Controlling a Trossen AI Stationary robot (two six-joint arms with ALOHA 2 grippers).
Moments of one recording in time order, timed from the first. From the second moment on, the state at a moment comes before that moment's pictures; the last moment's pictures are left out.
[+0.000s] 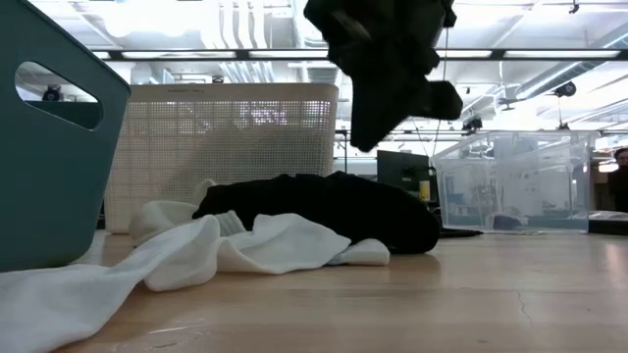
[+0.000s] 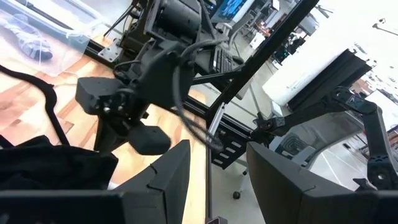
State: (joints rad) left arm -0.60 0.94 1.00 -0.24 -0.45 -0.74; right arm 0.24 1.86 1.43 -0.73 0.13 1.04
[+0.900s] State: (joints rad) left arm -0.60 0.94 0.99 -0.23 -0.49 -0.74; right arm 0.17 1.86 1.25 -0.52 0.14 1.25
